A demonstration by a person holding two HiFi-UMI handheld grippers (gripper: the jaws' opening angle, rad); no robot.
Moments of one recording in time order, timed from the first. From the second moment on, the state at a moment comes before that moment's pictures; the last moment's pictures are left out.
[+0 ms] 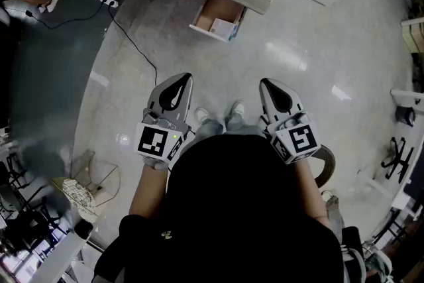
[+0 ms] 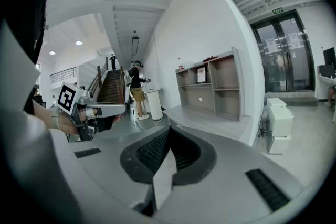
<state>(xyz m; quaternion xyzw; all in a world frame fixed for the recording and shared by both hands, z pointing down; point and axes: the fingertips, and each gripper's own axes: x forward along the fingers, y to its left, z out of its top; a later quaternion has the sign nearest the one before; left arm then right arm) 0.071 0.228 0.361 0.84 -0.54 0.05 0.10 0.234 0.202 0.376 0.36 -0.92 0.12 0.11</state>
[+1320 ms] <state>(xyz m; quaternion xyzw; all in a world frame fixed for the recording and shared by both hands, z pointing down) -0.055 0.250 0.406 0.82 -0.53 0.04 0.19 0.095 0.191 0.389 0.35 -0.92 0.10 0.14</state>
